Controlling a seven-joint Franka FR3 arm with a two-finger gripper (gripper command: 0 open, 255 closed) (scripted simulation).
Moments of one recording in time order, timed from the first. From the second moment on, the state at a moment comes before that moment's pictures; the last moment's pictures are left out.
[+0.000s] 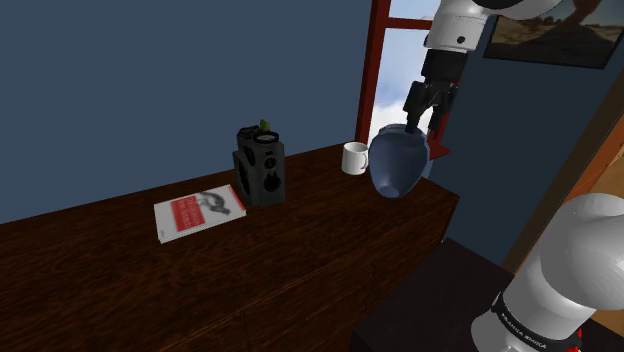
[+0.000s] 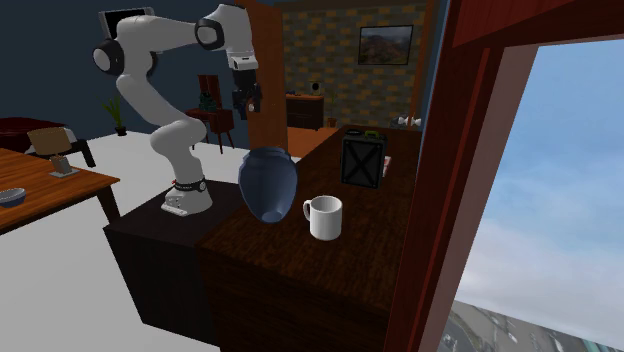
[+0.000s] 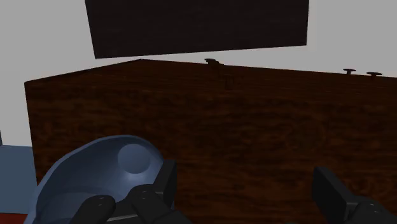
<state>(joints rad) 0.02 -0.76 -0.04 -2.35 0.07 1.61 0.05</state>
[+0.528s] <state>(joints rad) 0.00 -0.56 -0.07 -2.32 0.04 1.77 0.00</state>
